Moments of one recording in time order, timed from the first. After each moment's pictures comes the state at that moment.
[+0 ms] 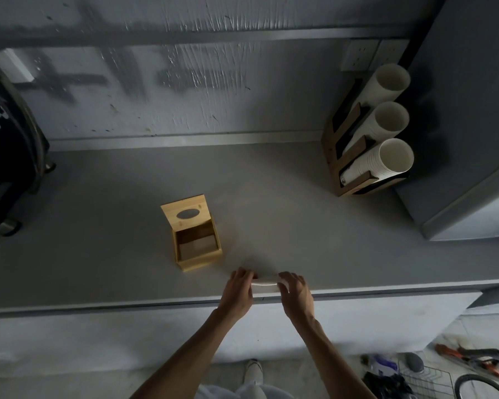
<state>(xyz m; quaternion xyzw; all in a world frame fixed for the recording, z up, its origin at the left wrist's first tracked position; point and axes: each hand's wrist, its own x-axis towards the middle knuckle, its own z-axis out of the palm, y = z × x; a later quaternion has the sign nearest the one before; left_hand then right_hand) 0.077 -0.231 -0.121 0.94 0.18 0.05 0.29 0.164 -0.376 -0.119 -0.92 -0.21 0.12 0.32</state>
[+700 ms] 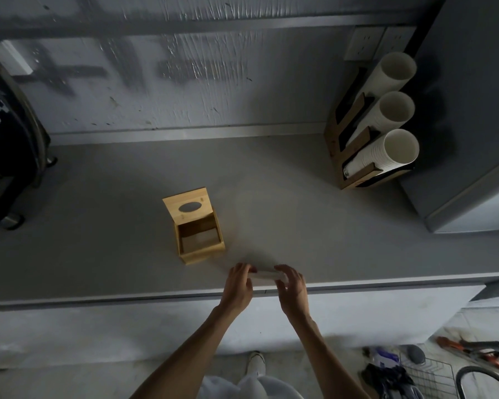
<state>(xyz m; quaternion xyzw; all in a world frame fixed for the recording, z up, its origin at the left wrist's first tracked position) 0.073 -0.231 -0.125 0.89 0.27 0.04 0.38 0.145 -0.369 -0.129 -0.88 -0.17 0.10 0.43</state>
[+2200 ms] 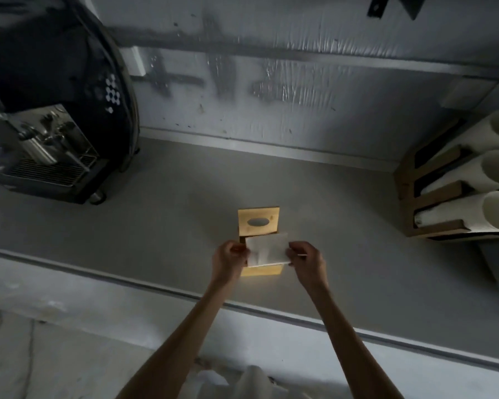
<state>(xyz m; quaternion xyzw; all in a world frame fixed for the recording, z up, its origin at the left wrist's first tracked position) 0.031 -0.083 -0.006 0.63 0.50 0.18 0.56 0.168 -0.214 -0.021 -0.81 -0.19 0.22 0.51</state>
